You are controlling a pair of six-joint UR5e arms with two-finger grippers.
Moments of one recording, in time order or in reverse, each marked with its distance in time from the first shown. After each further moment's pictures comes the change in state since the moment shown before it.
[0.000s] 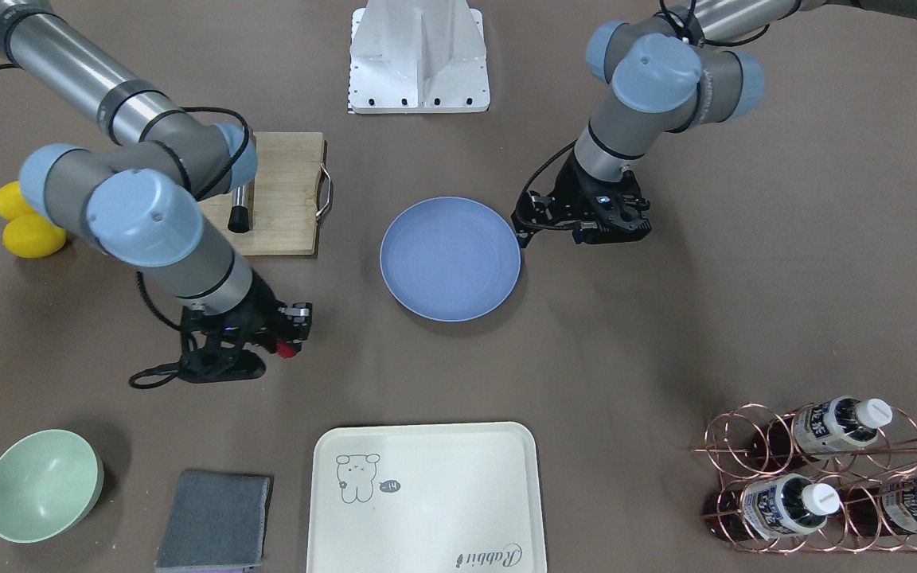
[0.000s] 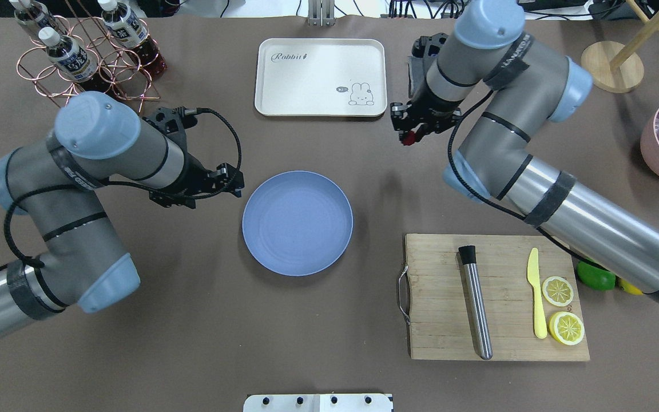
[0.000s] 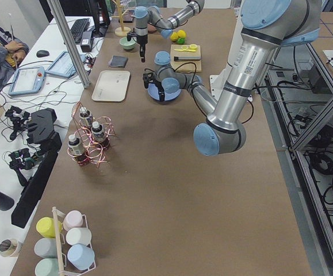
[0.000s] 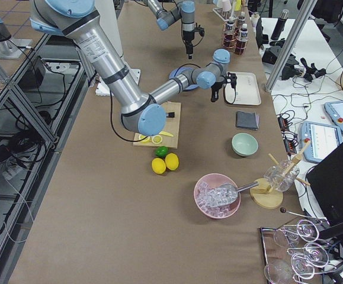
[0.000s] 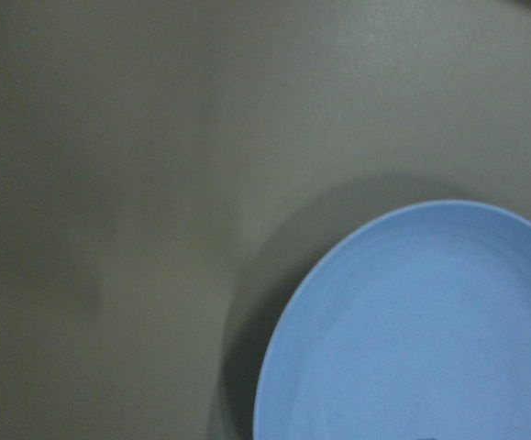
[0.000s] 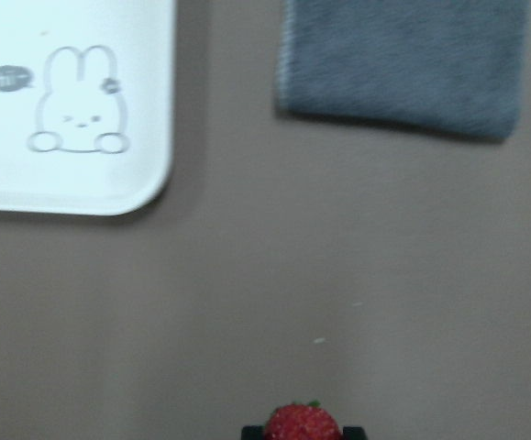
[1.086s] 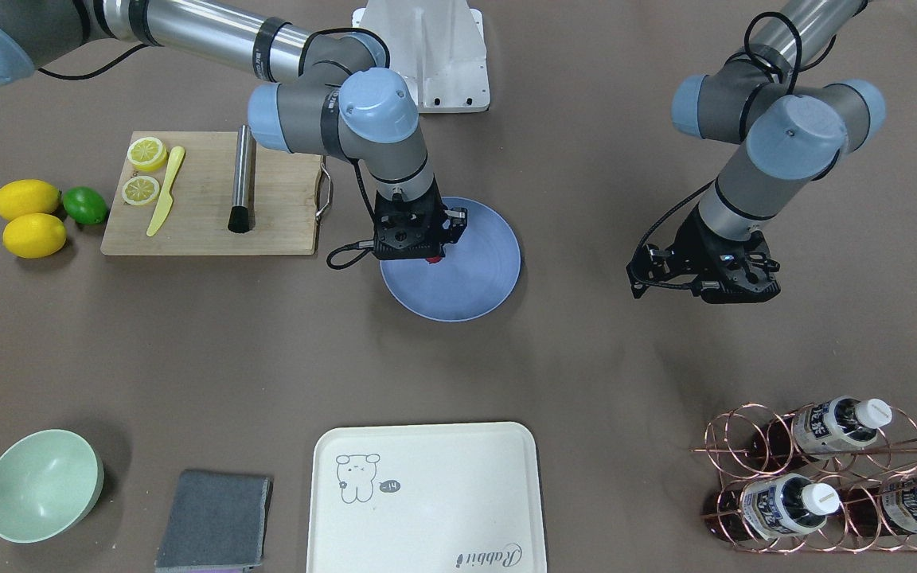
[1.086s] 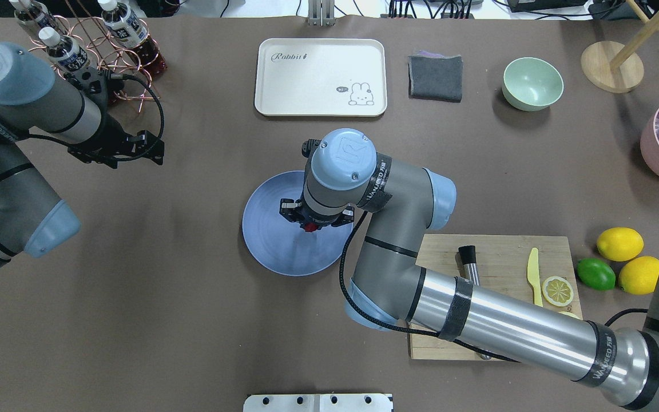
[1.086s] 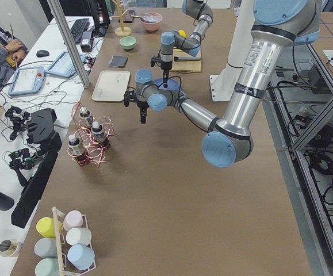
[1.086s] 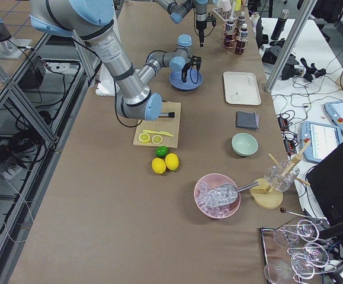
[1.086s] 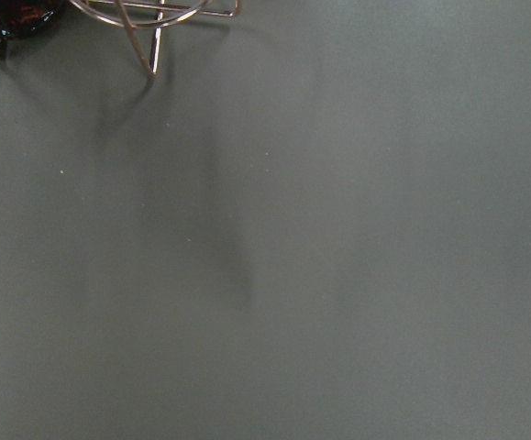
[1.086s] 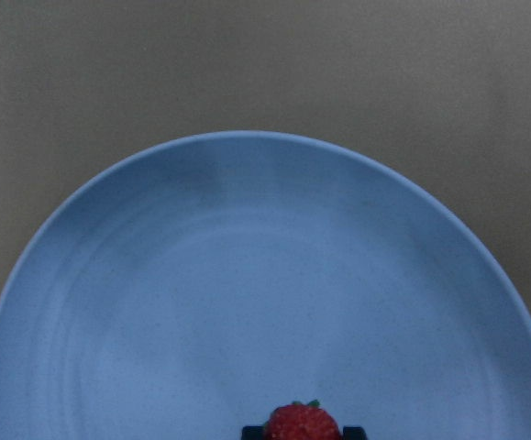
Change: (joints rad) left arm -0.170 0.086 0.092 -0.007 -0.065 0.290; right arm -0.320 0.094 0.018 0.012 -0.238 0.284
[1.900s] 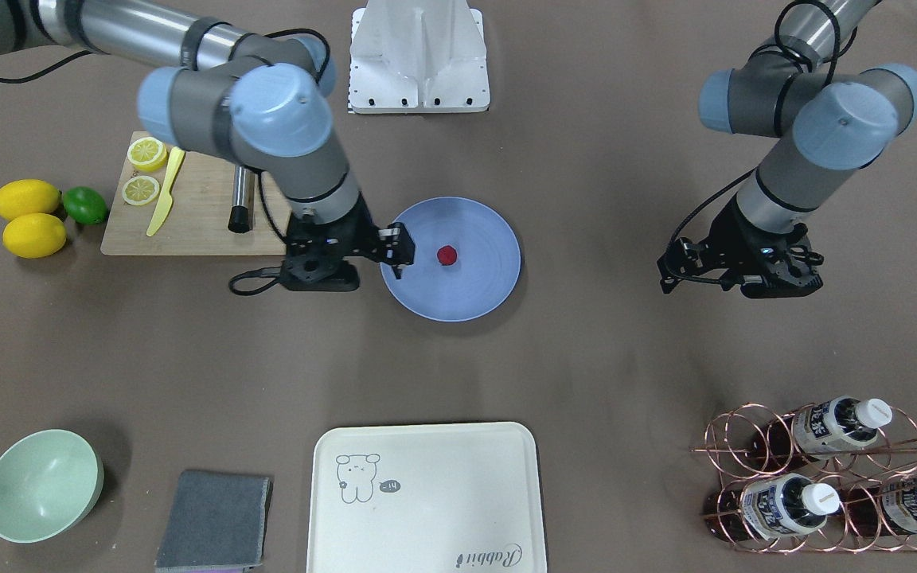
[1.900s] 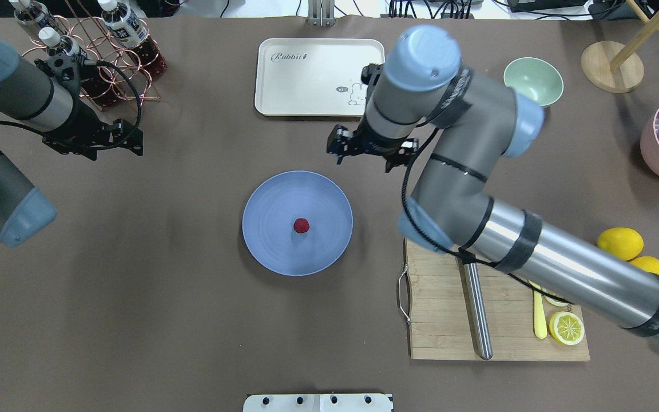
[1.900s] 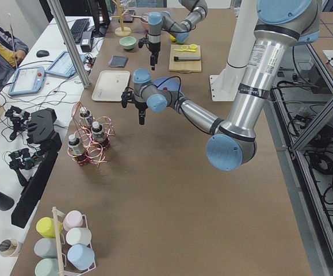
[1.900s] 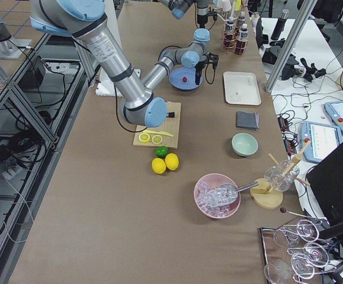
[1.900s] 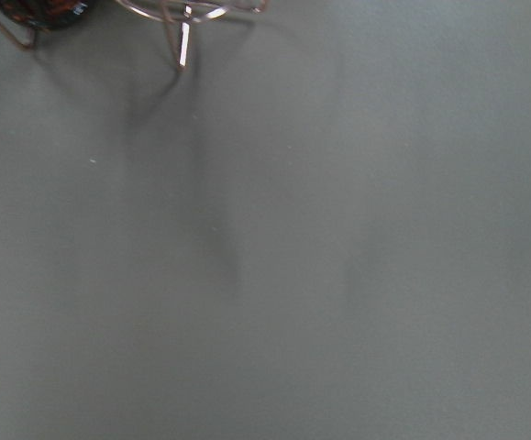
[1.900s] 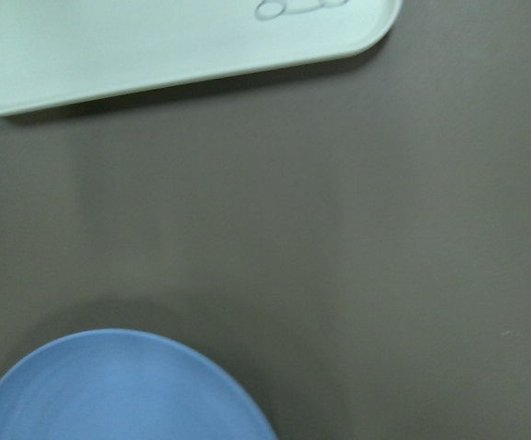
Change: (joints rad) left arm -0.088 0.040 -0.037 0.036 -0.064 0.084; right arm 0.279 -0.112 0.169 -0.179 0.199 -0.195
